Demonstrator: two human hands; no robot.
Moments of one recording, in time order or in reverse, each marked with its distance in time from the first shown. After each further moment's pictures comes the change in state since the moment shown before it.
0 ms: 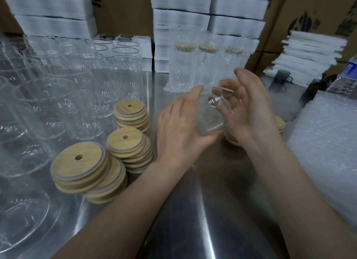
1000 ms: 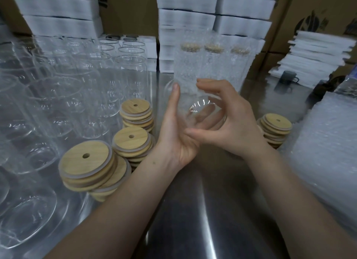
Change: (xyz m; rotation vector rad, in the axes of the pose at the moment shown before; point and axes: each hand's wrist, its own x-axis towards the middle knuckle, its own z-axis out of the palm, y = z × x) left_hand 0.015 -0.005 -0.012 -1.967 -0.342 -1.043; right_hand -0.015 0.015 0.003 -1.081 -0.462 -0.600
